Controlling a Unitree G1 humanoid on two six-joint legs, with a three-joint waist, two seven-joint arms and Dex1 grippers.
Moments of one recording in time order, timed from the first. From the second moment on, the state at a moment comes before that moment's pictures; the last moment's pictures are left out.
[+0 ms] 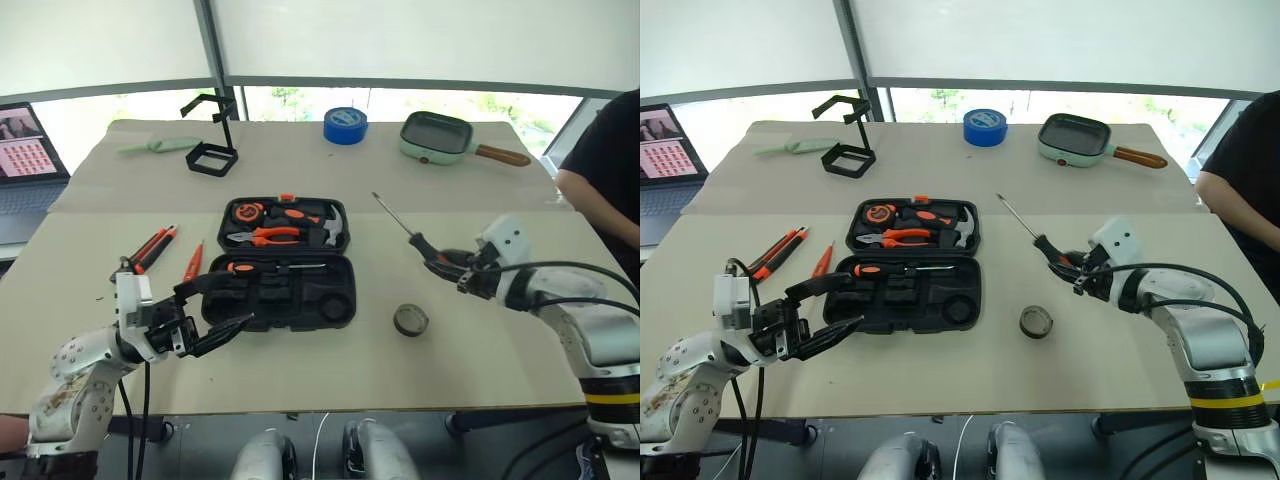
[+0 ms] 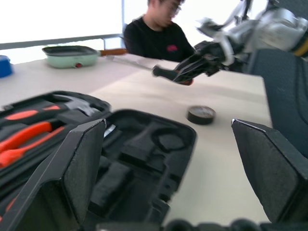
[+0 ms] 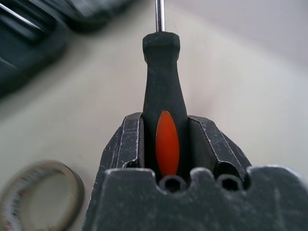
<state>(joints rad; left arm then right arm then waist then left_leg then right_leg) 0.09 0.59 0.30 -0.24 -0.70 0.15 -1.11 -0.39 -0.72 -0.03 -0.11 0.38 0.41 0.84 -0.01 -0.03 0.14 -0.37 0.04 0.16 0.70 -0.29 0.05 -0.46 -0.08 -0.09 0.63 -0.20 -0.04</state>
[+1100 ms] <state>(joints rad) 0.21 0.62 0.46 -0.17 -0.65 0.07 -1.10 -0.98 -0.39 0.60 0.34 -0.15 0.41 1.08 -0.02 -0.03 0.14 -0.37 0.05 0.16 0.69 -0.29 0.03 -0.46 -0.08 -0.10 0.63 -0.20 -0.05</state>
